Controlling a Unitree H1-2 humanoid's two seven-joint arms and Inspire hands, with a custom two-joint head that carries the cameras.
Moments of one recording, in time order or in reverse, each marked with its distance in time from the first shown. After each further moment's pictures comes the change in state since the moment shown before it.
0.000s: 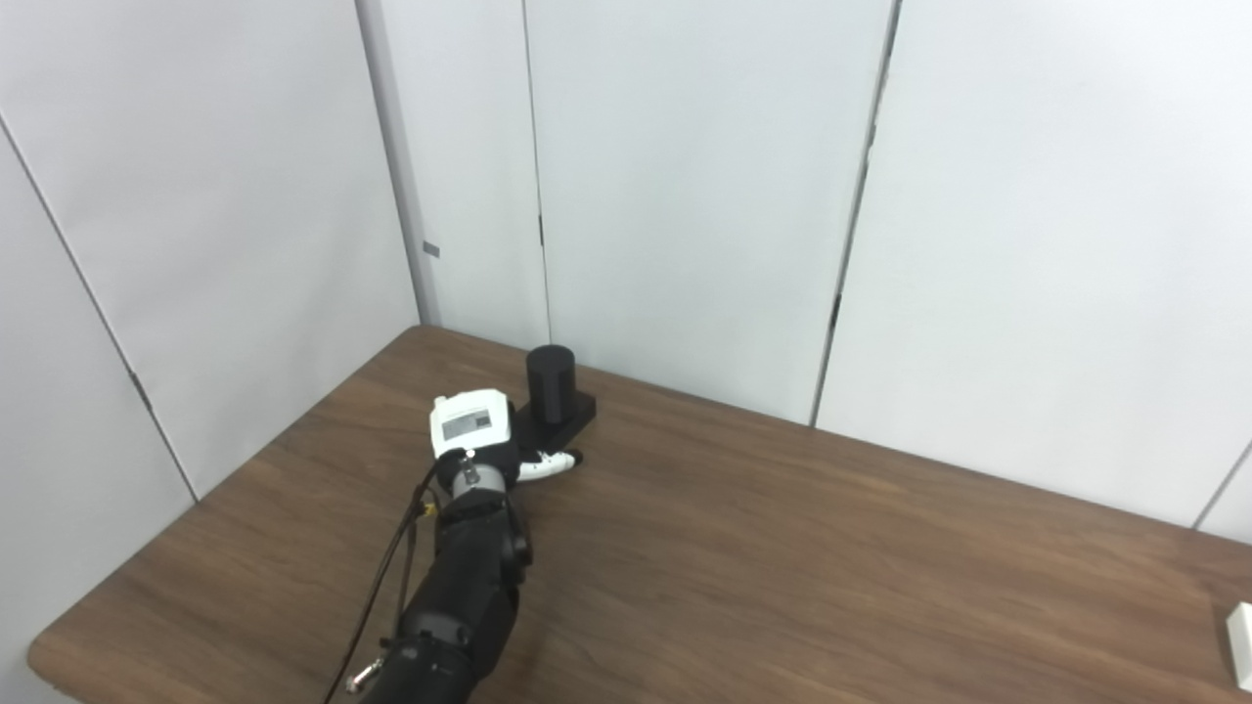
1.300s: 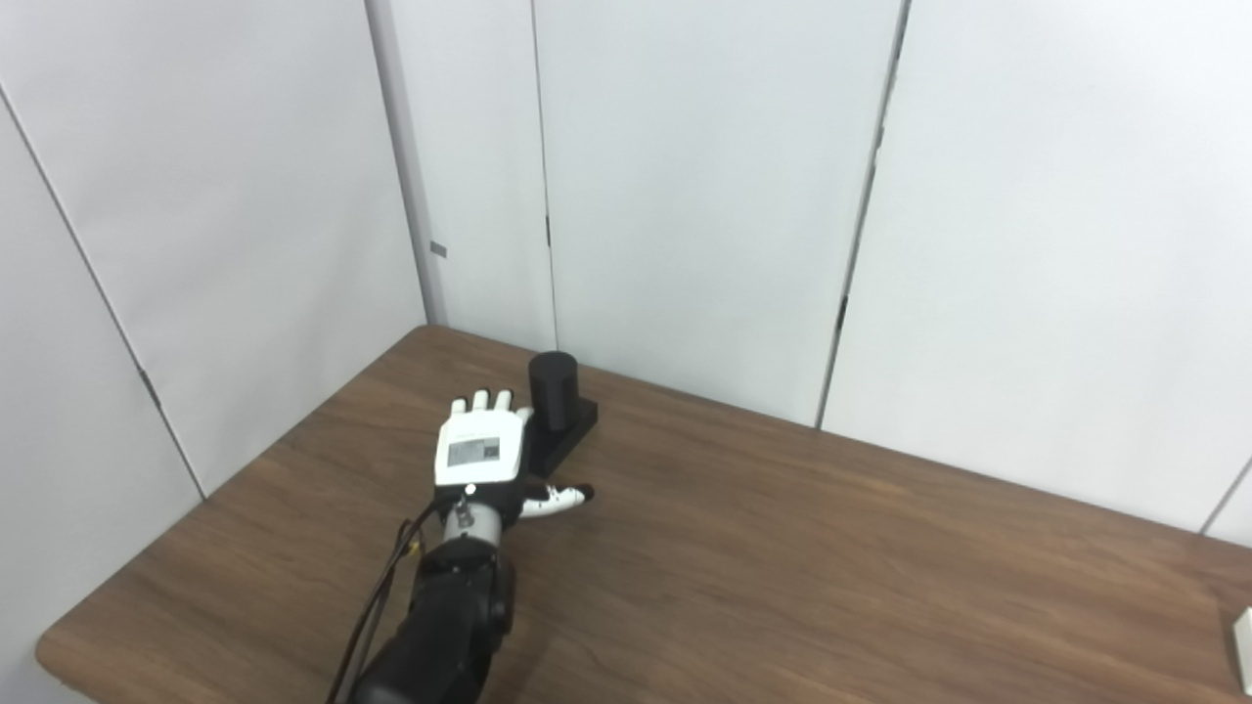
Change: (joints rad) left arm 0.169 0.073 -0.166 -0.258 -0.015 -0.002 0.005; right arm -0.005 0.000 0.002 0.003 -0.010 0.001 -0.005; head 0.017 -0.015
